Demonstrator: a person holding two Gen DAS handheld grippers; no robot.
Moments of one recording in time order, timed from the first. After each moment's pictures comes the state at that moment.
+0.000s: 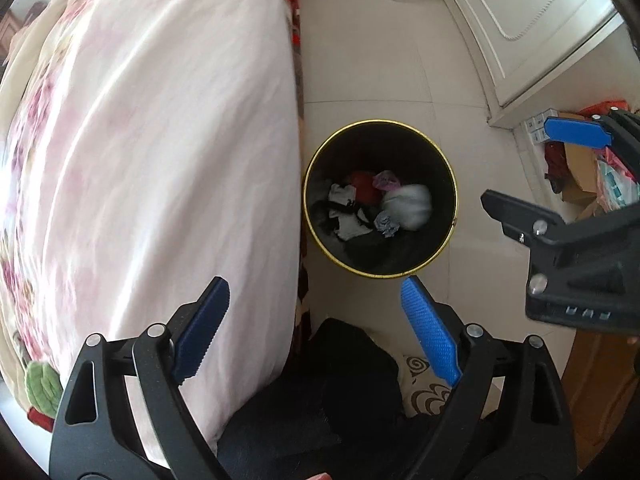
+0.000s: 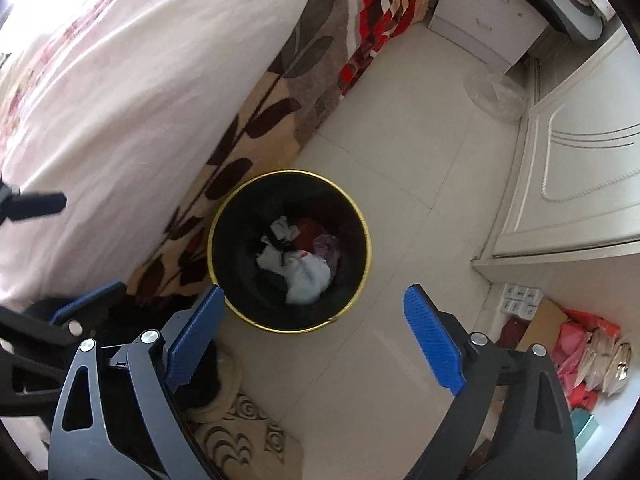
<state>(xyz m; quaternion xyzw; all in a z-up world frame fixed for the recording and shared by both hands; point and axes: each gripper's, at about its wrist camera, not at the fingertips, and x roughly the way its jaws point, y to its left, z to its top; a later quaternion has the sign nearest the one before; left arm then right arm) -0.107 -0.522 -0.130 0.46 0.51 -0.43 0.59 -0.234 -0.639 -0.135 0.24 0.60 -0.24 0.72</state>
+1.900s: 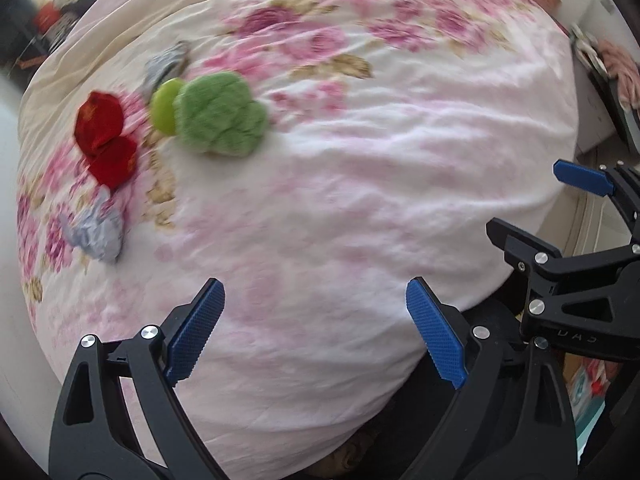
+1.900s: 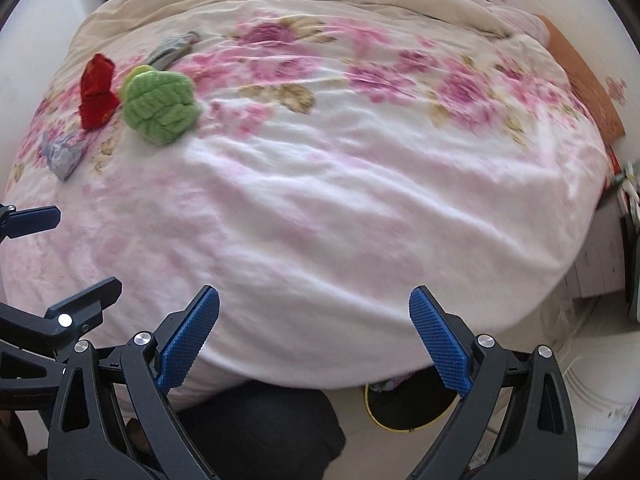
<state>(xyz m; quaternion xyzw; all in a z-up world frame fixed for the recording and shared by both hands) 0.055 -0.216 -0.025 0.15 0.59 -0.17 0.77 0.013 -0.364 -0.022 -0.02 0.57 -0.02 0.82</state>
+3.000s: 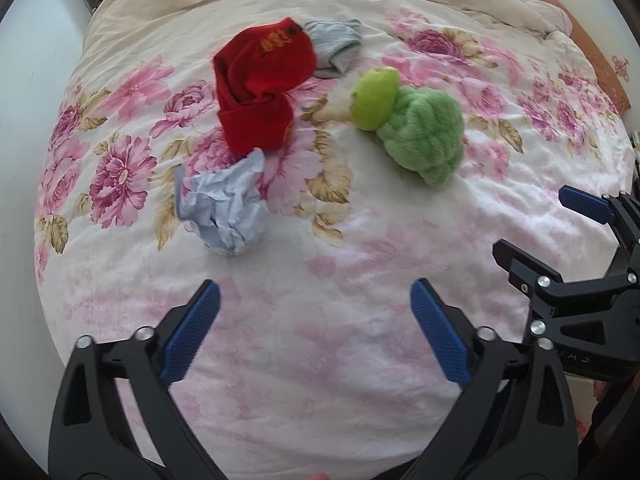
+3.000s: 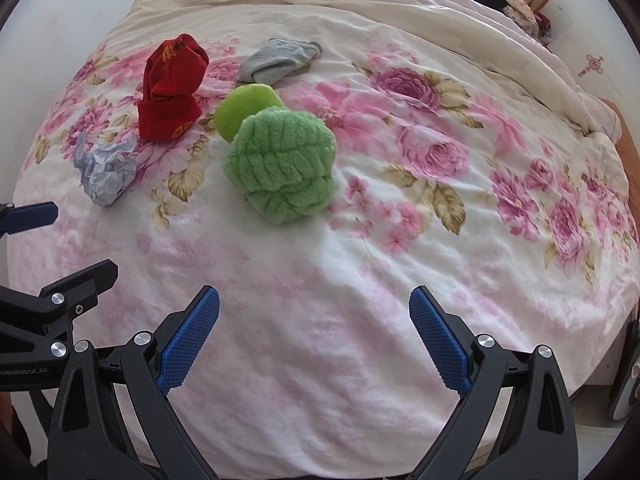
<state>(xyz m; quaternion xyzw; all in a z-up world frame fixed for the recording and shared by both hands) 0.124 -0.084 -0.037 0.04 0.60 -0.06 0.80 0.115 -0.240 -0.030 -0.10 0.56 0.08 0.82</state>
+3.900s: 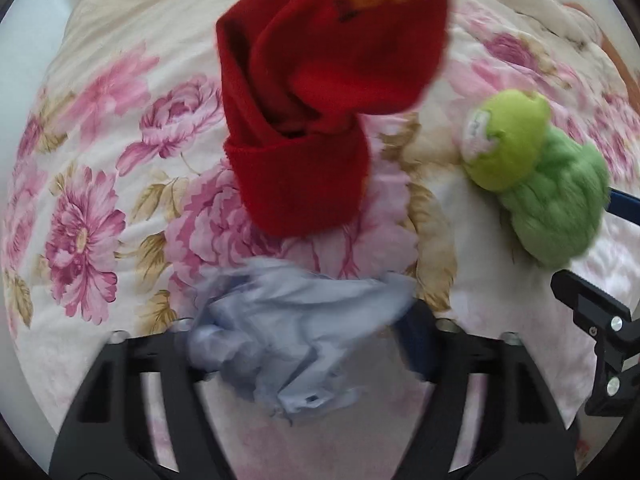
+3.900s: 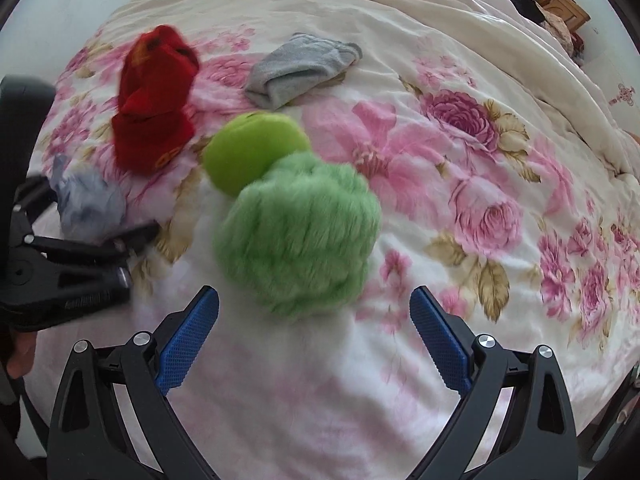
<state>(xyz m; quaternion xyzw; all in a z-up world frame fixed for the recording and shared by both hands) 0.216 -0.063 -0.112 0.03 0.61 -0.05 0.79 0.201 -0.214 -0.061 -0.12 0.57 0.11 0.80</state>
